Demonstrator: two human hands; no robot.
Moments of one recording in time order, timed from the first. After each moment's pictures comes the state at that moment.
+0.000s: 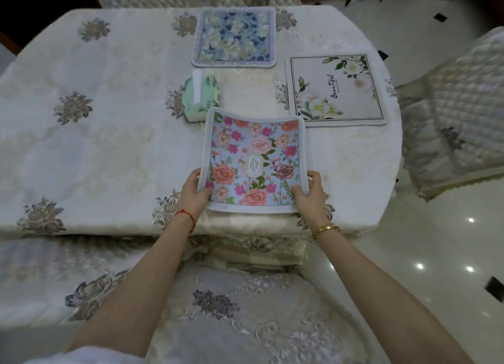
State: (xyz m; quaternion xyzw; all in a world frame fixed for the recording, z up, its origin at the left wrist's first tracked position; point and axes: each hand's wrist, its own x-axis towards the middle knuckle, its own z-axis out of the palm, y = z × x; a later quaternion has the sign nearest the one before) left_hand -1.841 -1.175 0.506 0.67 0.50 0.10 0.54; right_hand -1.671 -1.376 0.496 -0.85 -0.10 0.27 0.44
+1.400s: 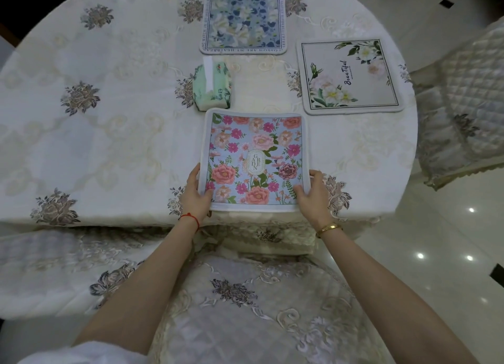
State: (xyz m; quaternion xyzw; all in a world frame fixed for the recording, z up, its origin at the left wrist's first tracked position) left_hand -1.890 -1.162 0.475 0.70 0.49 0.13 0.51; right_hand -1.710 -1.363 0.478 -0.86 -0.14 0.25 0.42
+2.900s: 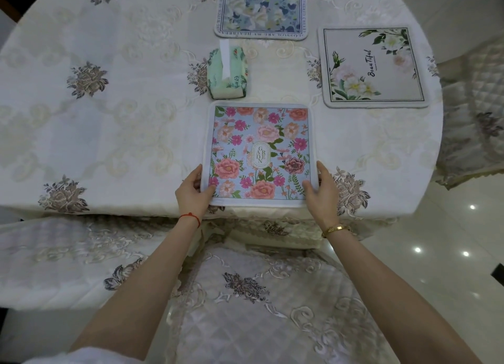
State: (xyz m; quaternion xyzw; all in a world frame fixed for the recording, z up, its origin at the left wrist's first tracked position) left_hand -1.917 -1.142 0.473 0.67 0.53 0.15 0.49; right_hand -1.720 -1.346 0.457 -0.88 -0.17 0.21 0.39
